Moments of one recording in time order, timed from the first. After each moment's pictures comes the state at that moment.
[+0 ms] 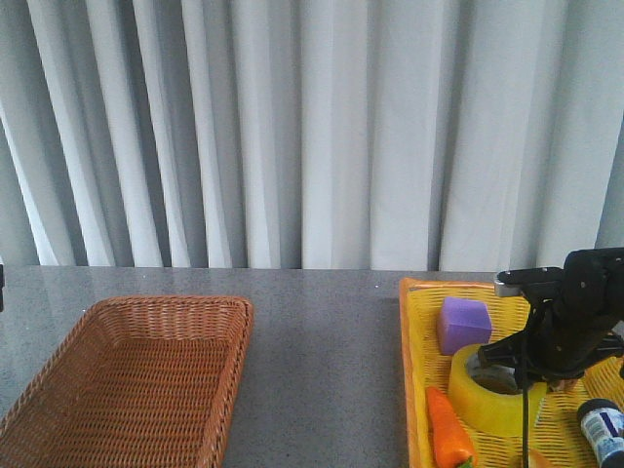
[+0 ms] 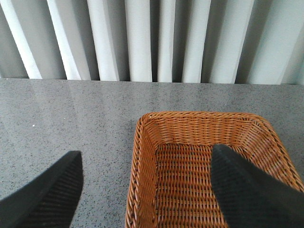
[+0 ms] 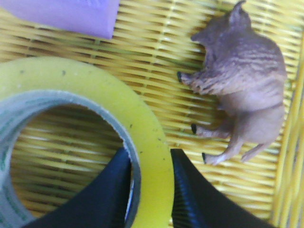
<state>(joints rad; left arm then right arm) 0.00 1.11 -0.98 0.23 0.31 -0.32 0.01 2.00 -1.65 -0.07 0.88 -0.01</state>
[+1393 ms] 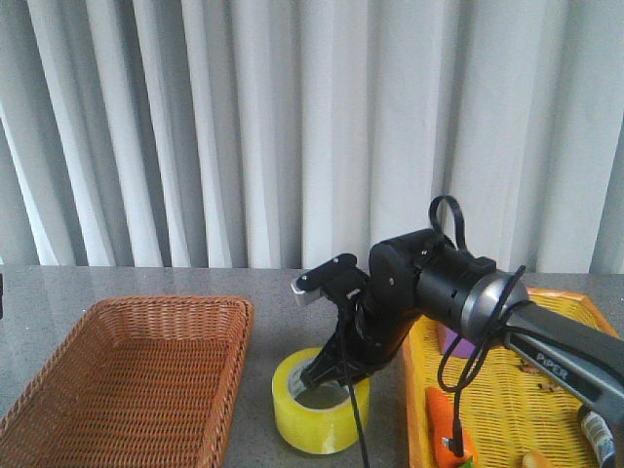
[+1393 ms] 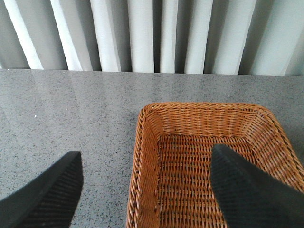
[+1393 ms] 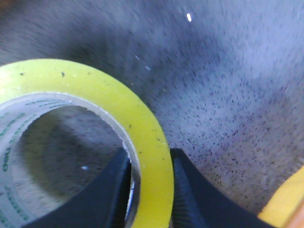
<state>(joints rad) 0.00 1.11 -0.98 0.23 0.34 -0.32 0.45 2.12 -1.93 -0.04 0.99 -0.18</state>
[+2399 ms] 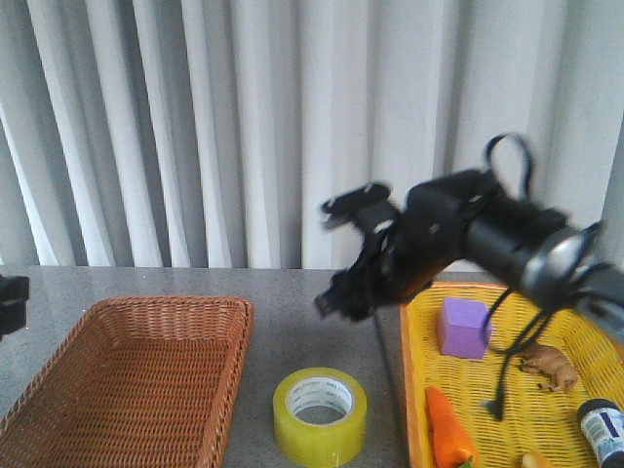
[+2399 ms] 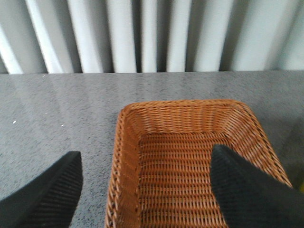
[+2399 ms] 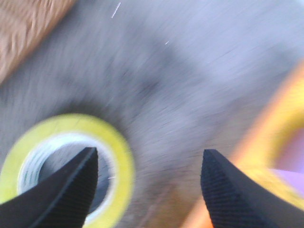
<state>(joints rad) -0.07 1.11 -0.98 0.21 0.35 -0.27 0.42 1.96 -1.96 -0.12 0.95 -0.05</state>
